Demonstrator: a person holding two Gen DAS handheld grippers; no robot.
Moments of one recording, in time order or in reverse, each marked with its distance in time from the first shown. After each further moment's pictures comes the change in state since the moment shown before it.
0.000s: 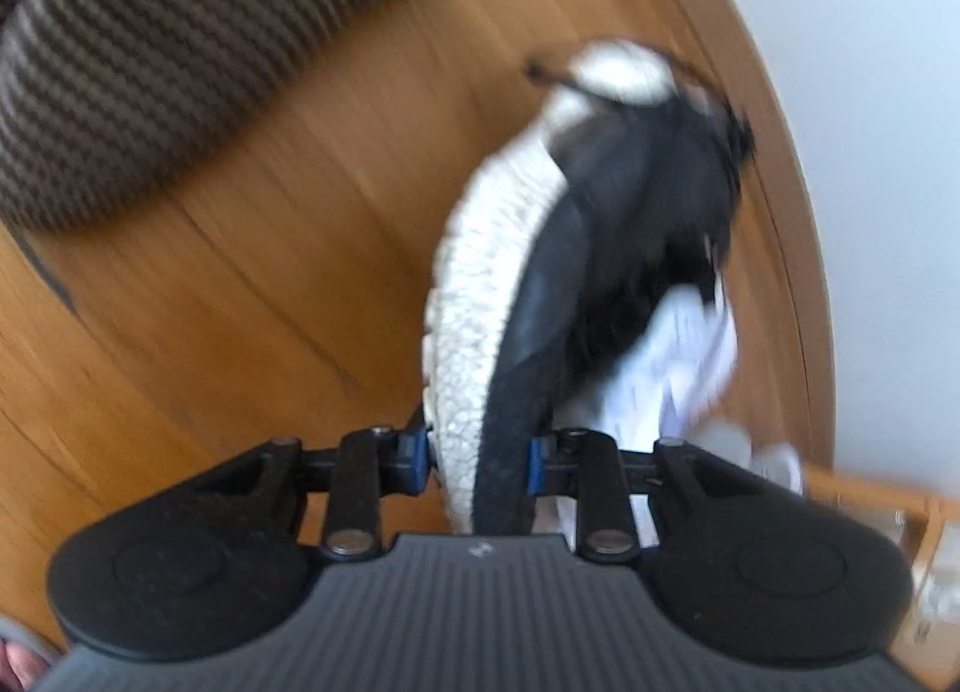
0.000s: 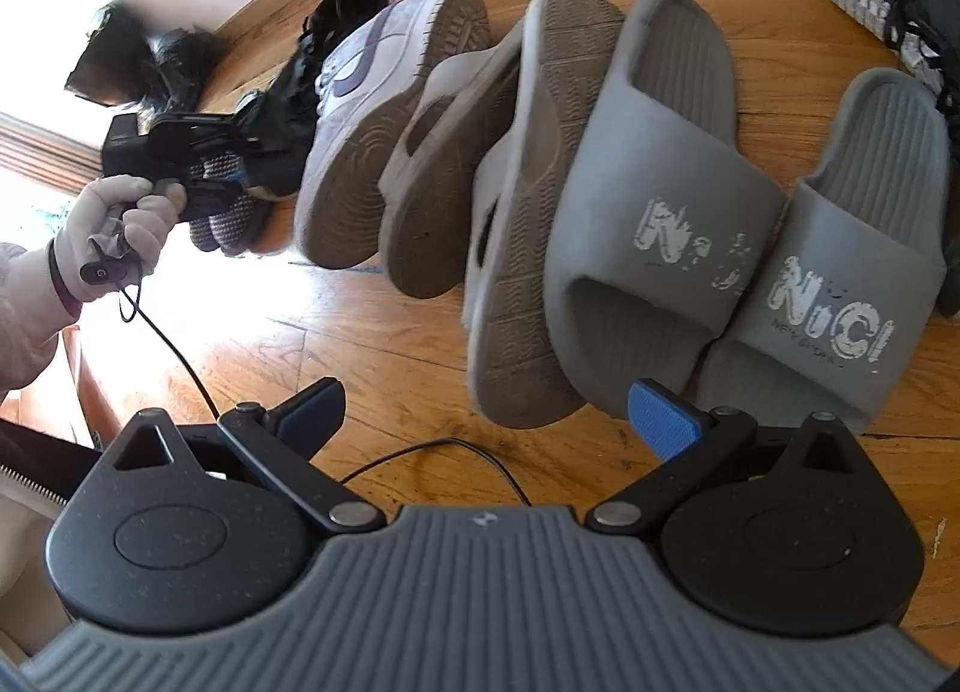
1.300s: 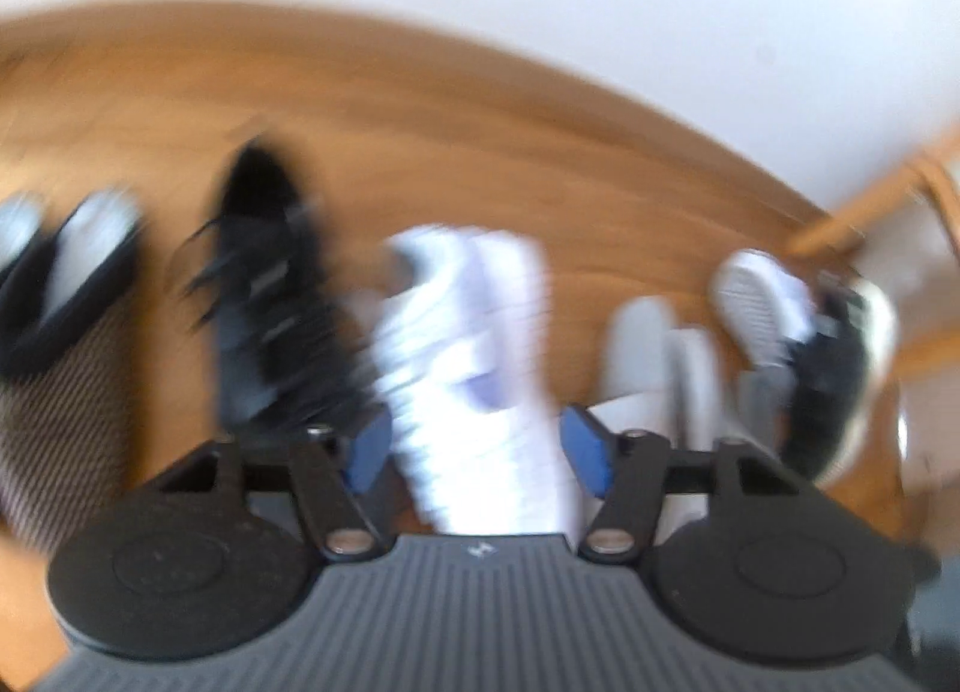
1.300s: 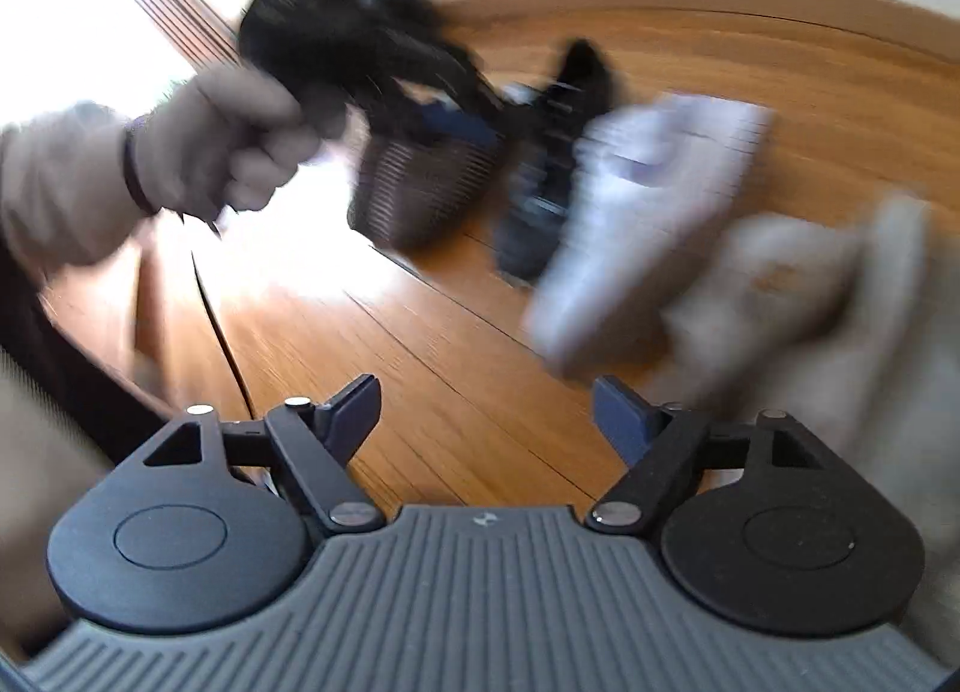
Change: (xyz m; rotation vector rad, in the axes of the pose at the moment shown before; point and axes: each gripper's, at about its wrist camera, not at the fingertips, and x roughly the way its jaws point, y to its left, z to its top) left arm -0.039 -0.132 -0.034 0.821 -0.126 0.004; right arm 0.026 0.102 0.027 -0.409 -0.080 0.078
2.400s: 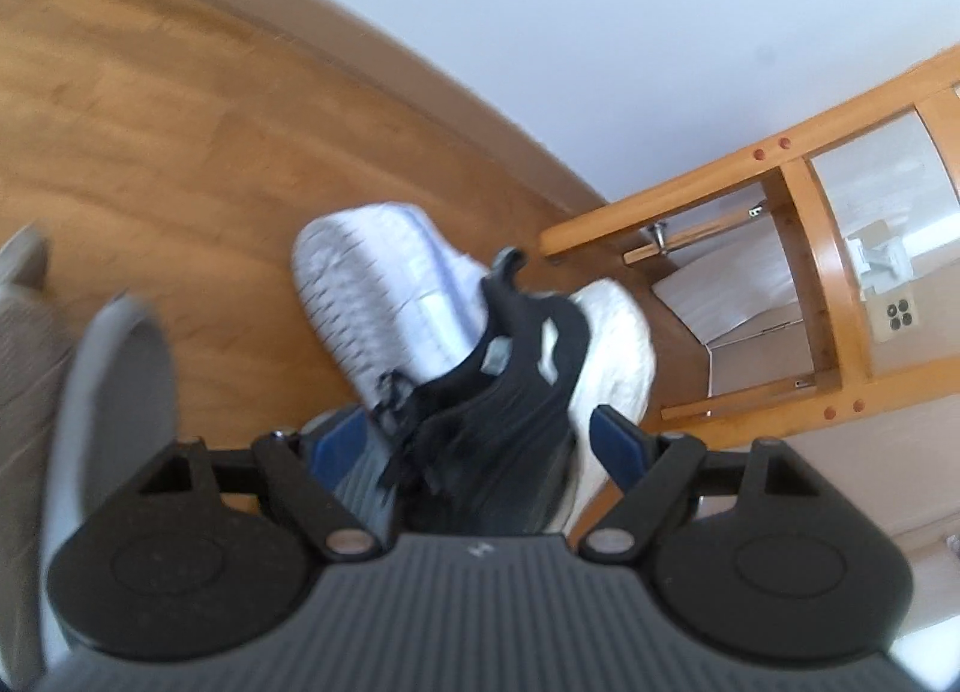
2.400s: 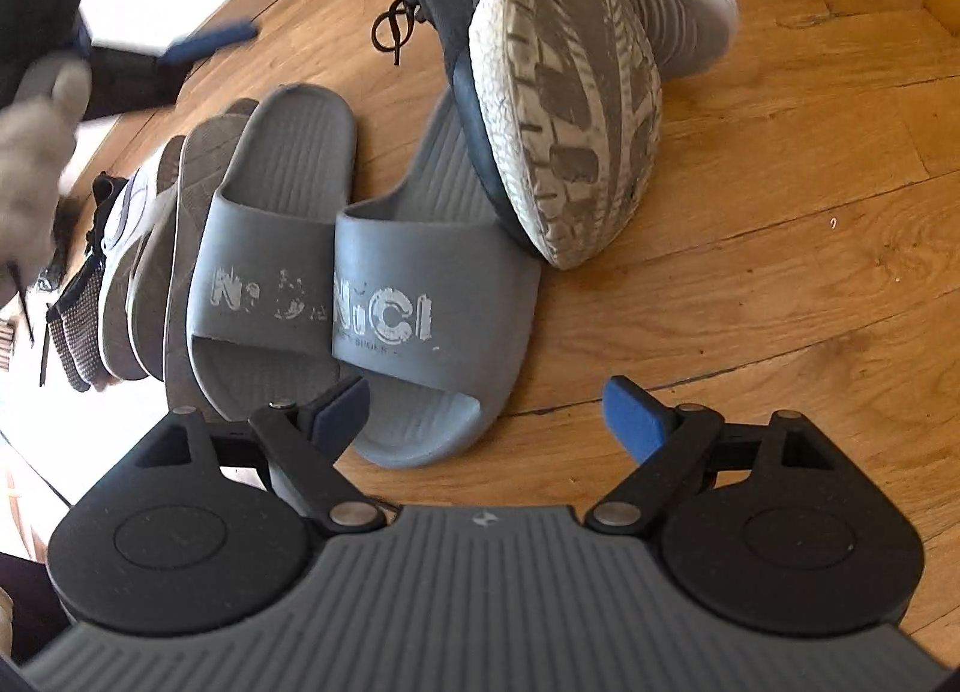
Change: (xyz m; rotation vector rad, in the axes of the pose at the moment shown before) left arm 0.218 -0.271 0.018 -0.188 0.004 -0.372; right arm -0.124 -0.213 -0.174 0.666 -0.092 -0.316
